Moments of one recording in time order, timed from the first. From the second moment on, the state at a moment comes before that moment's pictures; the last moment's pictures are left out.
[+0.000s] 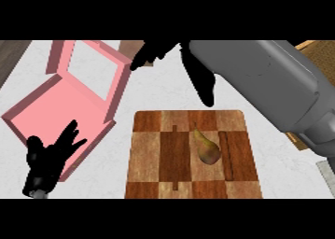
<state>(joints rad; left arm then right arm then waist) 0.07 0.35 -0.15 -1.48 0.22 0.12 0.23 -1.48 -0.29 0.65 -0.79 -0.06 1.14 0.24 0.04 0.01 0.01</state>
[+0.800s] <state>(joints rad) 0.09 0.33 -0.11 -1.46 0.21 0.11 0.20 -1.24 -0.25 0.77 -0.90 0.18 1.05 0.07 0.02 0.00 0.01</state>
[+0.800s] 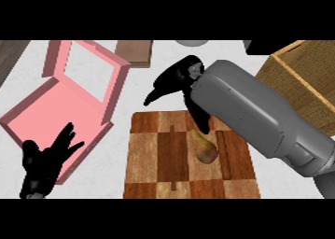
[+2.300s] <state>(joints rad) 0.10 0.31 -0.08 -1.48 0.18 0.08 0.23 -1.02 -0.19 0.87 -0.85 0.52 0.88 -0.15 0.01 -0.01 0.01</state>
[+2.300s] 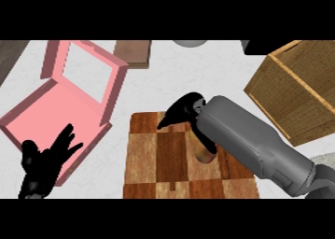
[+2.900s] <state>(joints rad) 0.10 0.30 -0.07 -1.47 0.16 0.07 0.23 -0.98 -0.20 0.88 -0.81 0.61 0.84 -0.21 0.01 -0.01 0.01</state>
